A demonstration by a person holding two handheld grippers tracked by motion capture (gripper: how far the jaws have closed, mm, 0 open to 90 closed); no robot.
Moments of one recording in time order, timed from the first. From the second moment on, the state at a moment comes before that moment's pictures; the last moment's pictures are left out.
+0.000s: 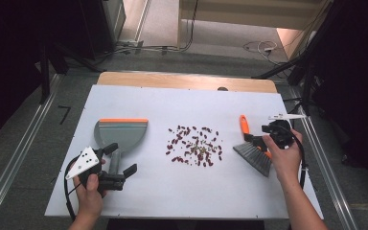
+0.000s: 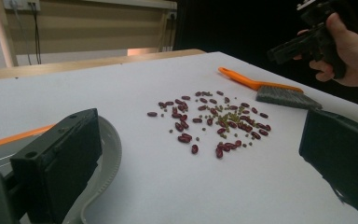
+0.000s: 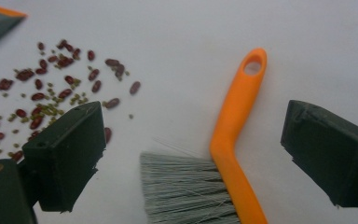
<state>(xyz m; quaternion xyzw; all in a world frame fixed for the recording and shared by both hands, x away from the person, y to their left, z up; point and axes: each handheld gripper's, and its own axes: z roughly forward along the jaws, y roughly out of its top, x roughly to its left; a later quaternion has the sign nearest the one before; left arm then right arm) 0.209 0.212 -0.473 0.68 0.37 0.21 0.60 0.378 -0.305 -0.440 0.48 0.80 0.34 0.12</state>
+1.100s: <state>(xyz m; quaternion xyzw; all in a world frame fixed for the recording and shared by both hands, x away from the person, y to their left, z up) 0.210 0.206 -0.474 0.69 0.36 0.20 0.60 0.421 -0.274 -0.471 0.52 0.83 0.15 0.10</state>
